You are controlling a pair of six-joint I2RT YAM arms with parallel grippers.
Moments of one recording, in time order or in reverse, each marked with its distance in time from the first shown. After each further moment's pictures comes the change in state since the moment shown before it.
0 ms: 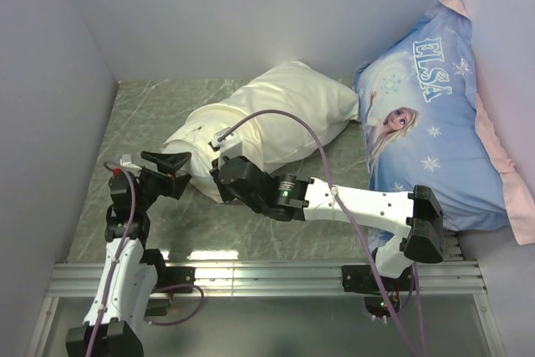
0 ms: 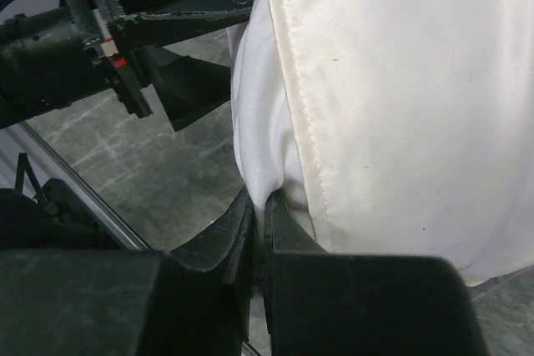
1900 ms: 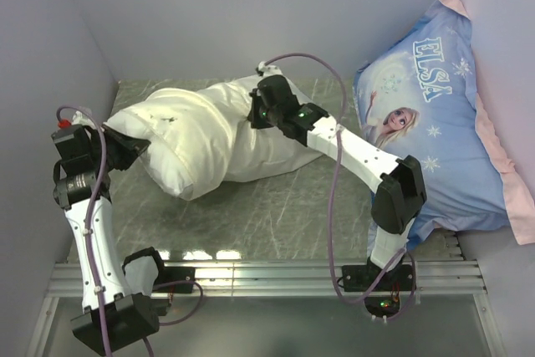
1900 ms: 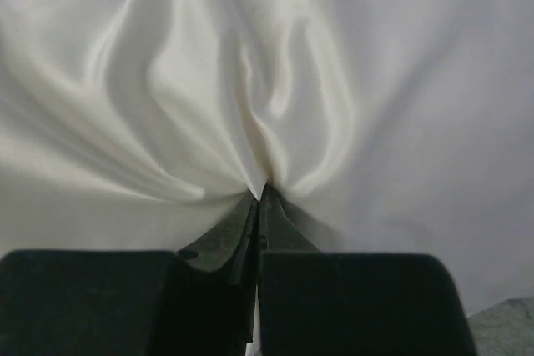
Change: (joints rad) left arm 0.284 0.277 0.711 -0.694 -0.010 0.727; right arm -0.528 0.237 0.276 -0.113 -0.342 0.026
